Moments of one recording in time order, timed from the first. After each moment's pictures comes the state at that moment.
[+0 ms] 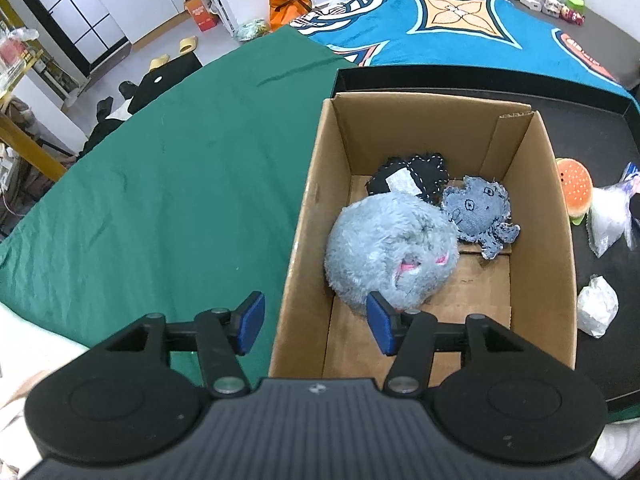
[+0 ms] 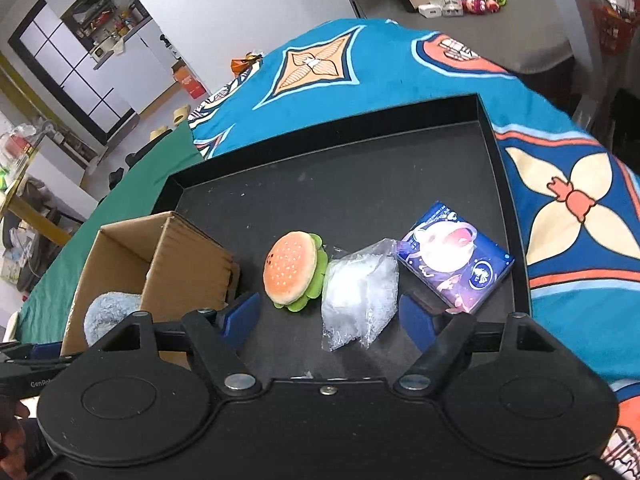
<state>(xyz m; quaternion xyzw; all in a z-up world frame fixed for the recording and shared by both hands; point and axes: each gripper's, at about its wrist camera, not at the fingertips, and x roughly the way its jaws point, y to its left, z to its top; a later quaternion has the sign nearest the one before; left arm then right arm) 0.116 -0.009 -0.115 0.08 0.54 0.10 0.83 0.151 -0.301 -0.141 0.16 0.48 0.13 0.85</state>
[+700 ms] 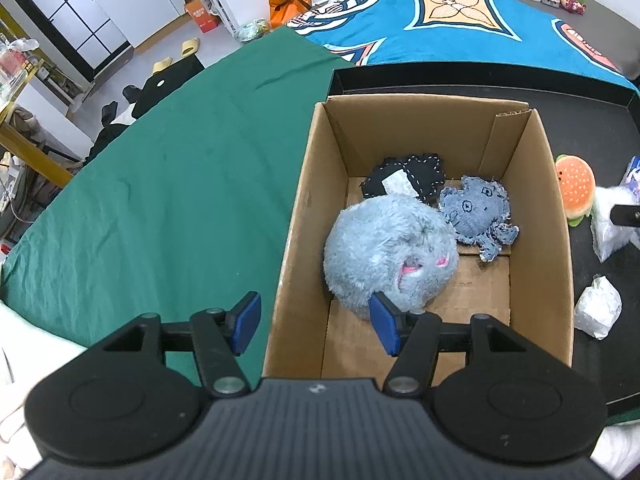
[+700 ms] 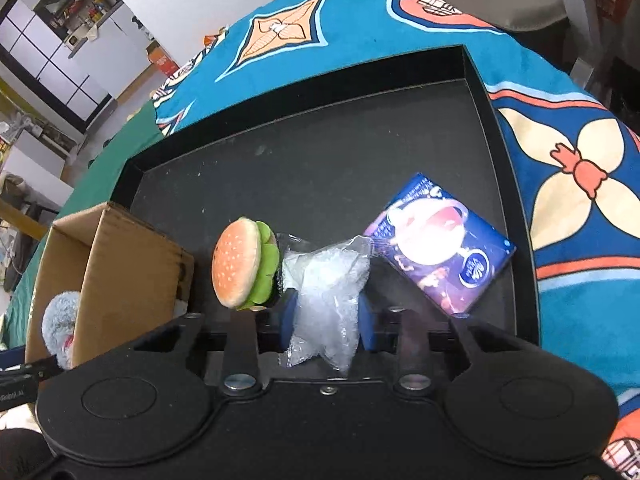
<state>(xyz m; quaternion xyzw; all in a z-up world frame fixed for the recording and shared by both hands) 0.122 -0.018 -0.115 0.10 0.55 0.11 0.82 0.169 -0.305 -0.176 0.16 0.52 0.11 0.83</state>
